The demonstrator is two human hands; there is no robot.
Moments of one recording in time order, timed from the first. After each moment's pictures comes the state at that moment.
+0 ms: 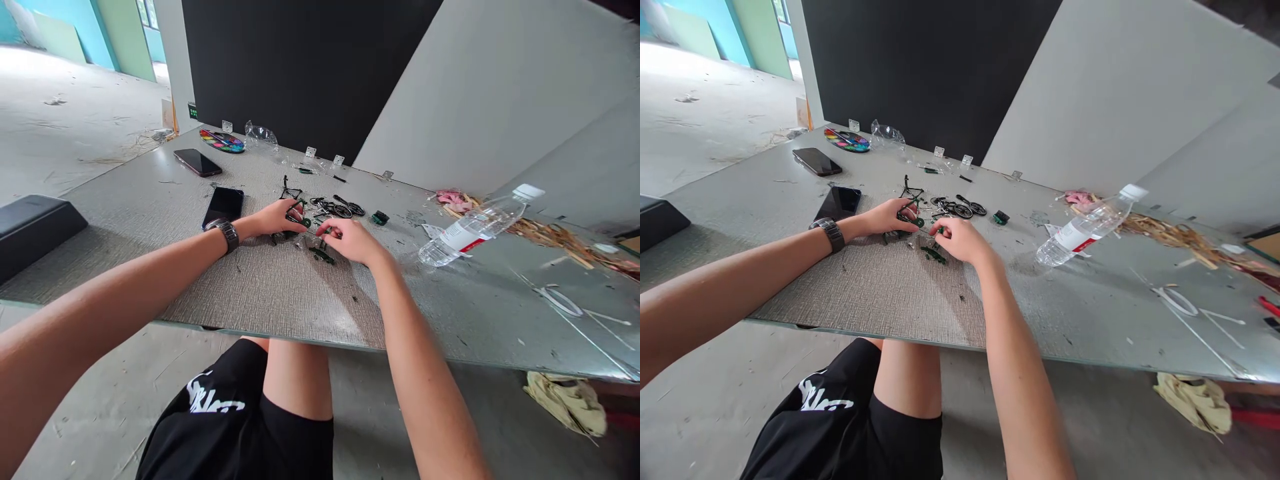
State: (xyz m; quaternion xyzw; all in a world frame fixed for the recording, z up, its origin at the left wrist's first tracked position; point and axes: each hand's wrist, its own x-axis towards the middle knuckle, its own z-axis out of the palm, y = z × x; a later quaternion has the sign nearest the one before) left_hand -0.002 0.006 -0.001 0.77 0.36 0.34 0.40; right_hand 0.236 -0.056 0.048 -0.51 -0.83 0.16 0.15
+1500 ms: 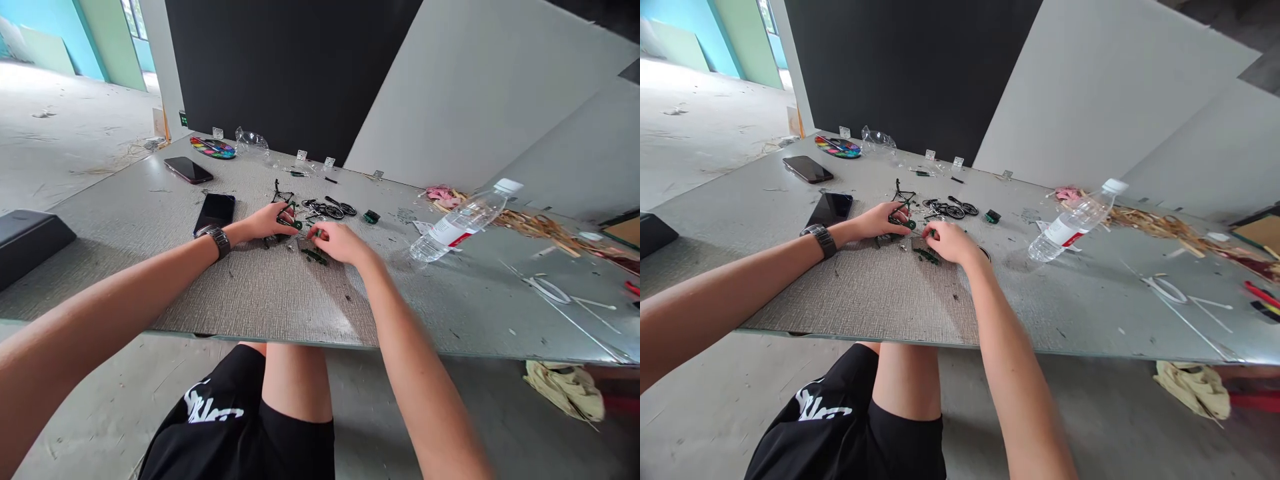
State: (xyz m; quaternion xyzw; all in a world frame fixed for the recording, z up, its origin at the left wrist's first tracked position) left_hand -0.003 -0.007 0.011 0.78 0.37 0.32 0.39; right_hand 0.236 -0.052 0.041 -0.53 -0.82 0.16 0.13
